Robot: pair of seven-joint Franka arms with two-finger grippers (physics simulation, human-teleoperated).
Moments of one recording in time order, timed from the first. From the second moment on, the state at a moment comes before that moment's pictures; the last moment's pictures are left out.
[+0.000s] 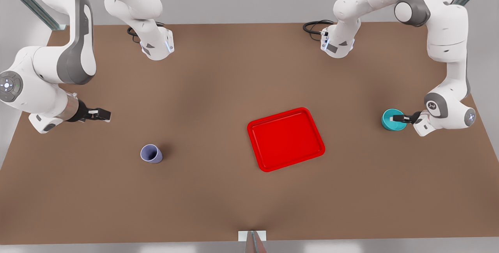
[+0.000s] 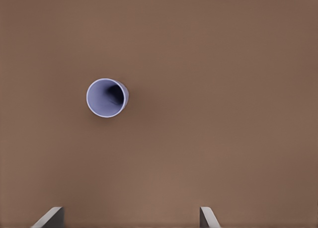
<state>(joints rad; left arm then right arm) 0.40 0.59 0.08 -1.89 -0.14 2.07 0.67 -0.09 0.18 0.06 -1.57 0.01 1.61 -0.01</state>
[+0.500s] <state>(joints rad) 0.40 0.58 0.08 -1.89 -0.14 2.06 0.64 -0.09 0.18 0.05 -1.57 0.01 1.61 -0.01</state>
